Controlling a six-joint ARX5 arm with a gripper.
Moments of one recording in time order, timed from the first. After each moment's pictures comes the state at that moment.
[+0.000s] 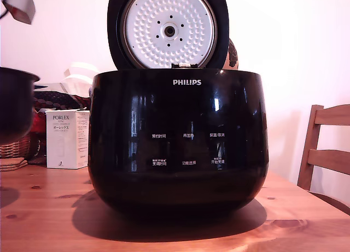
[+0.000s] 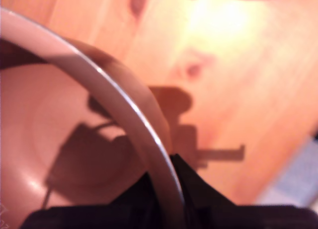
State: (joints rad) arm -0.24 1.39 1.23 -1.30 -0.03 0.86
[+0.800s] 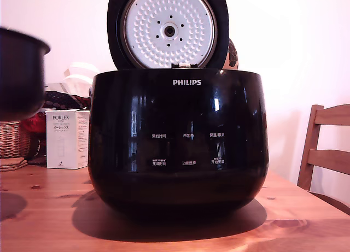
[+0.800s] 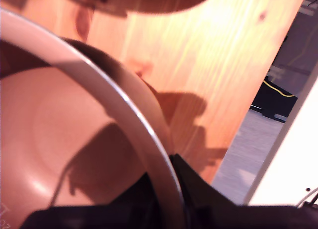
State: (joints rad) arm -0.43 1.25 1.27 -1.38 -0.04 0.76
